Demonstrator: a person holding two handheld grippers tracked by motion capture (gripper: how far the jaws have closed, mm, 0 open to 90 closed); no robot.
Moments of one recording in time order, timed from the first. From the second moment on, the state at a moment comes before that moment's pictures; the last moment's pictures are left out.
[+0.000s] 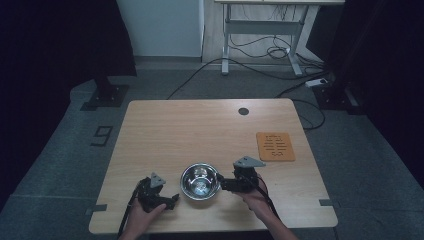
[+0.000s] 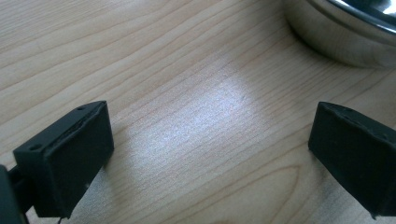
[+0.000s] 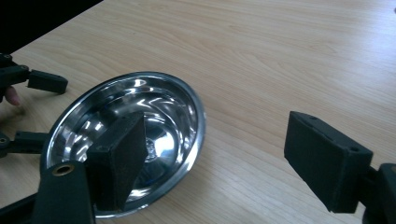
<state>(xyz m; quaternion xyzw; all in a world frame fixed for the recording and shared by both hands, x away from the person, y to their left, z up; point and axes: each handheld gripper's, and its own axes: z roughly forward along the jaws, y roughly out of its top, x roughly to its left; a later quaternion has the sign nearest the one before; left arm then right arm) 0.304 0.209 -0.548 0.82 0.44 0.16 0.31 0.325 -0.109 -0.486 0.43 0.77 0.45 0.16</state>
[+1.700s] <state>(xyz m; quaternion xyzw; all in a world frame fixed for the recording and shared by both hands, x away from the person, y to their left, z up) 0.304 0.208 -0.548 0.83 0.44 0.16 0.31 0.347 -0.078 -0.542 0.47 0.78 0.41 0.05</state>
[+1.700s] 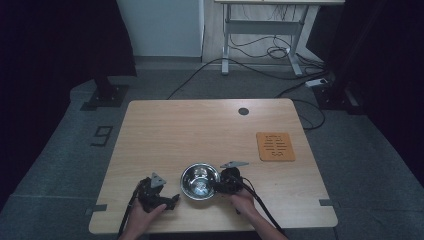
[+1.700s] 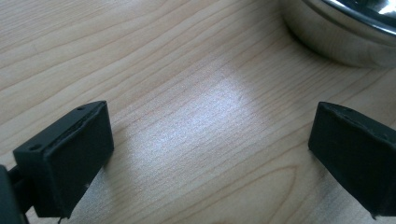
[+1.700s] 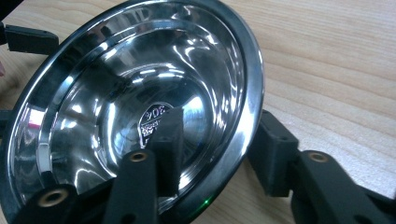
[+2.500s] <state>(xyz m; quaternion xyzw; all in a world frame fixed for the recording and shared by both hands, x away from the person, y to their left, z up) 0.304 0.207 -0.548 0.83 0.44 0.16 0.31 0.354 -0.091 -0.539 0.48 0.76 0.44 -0.01</state>
